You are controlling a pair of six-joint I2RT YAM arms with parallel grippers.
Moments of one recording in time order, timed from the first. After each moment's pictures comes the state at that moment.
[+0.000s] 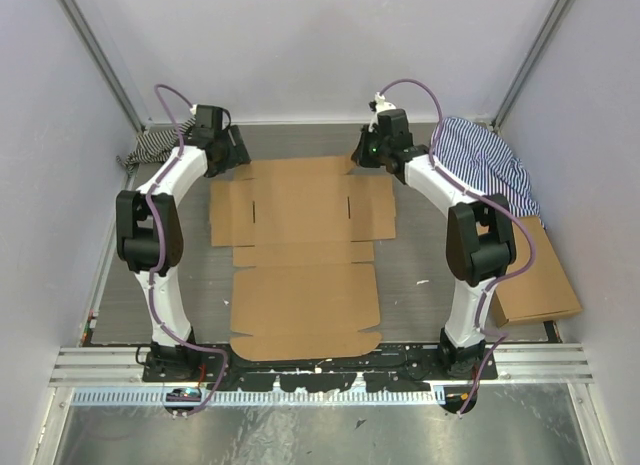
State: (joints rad) left arm -0.15 2.02 1.65 -0.47 -0.03 -0.46; right arm 0.32 1.92 1.52 -0.18 -0.15 0.33
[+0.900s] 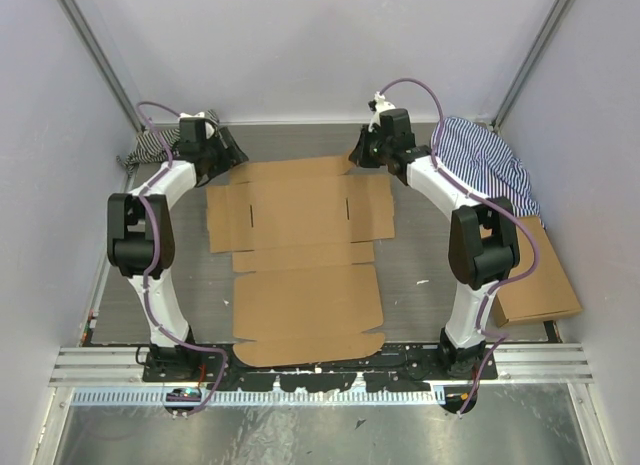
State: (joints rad) left arm -0.07 1.98 1.44 -0.13 0.19 -0.52; right arm 0.32 1.88 1.49 -0.16 -0.21 0.32
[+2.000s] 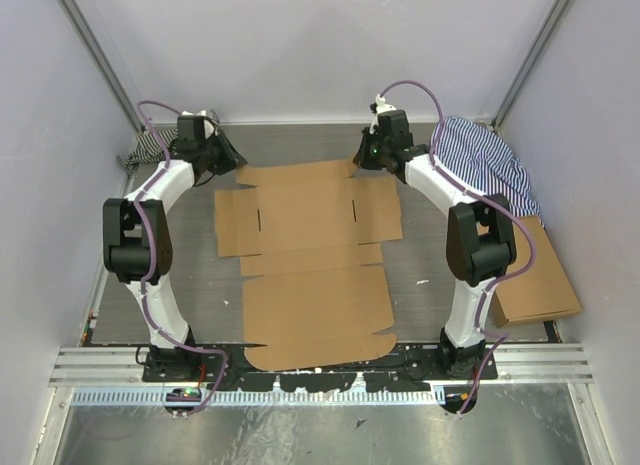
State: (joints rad) left arm -0.07 1.92 1.43 -0.19 0.28 -0.55; right arm 0.32 1.91 1.52 -0.22 -0.14 0.33
